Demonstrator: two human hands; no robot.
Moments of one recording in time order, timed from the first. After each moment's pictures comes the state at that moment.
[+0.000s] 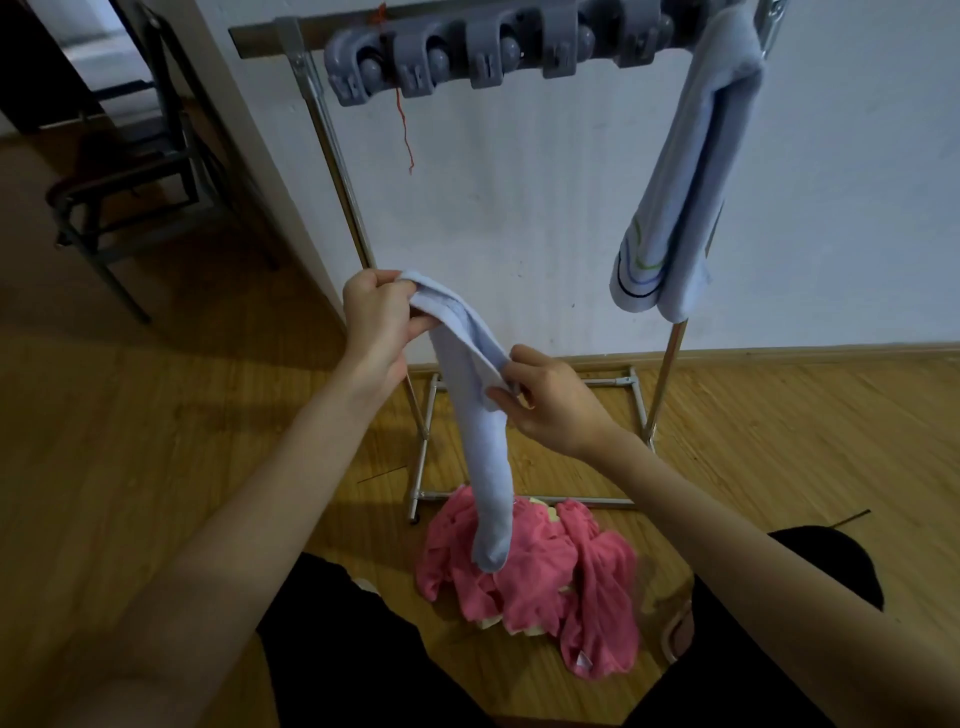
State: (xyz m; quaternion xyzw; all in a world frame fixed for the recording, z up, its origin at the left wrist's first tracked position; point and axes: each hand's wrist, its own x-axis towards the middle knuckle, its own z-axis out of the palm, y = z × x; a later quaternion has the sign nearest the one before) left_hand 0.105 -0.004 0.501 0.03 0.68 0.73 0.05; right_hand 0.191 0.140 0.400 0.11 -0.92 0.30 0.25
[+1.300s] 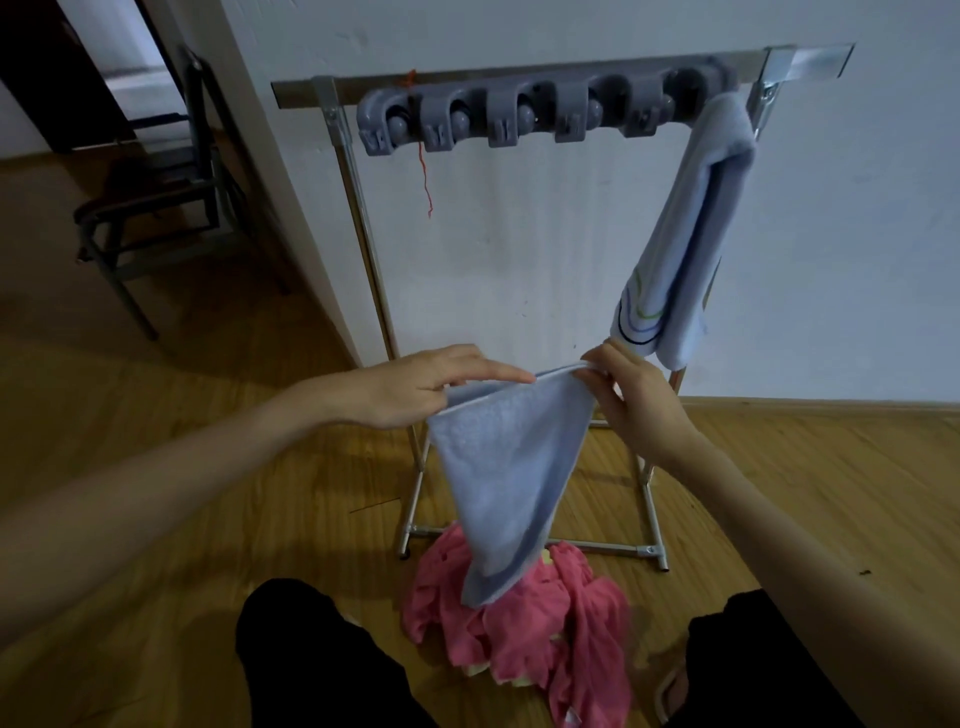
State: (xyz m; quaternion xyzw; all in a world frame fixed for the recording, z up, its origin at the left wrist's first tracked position) left_hand 0.098 -0.028 0.512 0.53 0.79 0.18 0.23; right_hand 0.210 0.213 0.427 0.07 -0.91 0.26 0.31
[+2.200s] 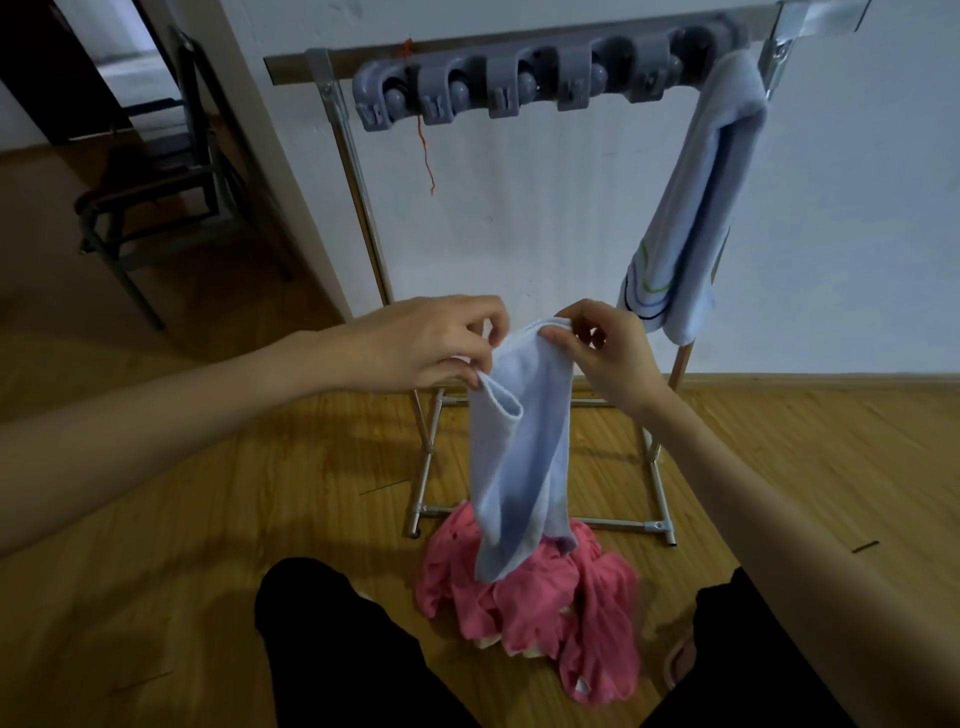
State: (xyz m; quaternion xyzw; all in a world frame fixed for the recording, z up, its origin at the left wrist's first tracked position) left_hand 0.095 -0.031 0.532 0.70 0.71 0.03 -0.05; right_hand 0.181 0.187 0.439 -0.01 -0.85 0.44 0.30
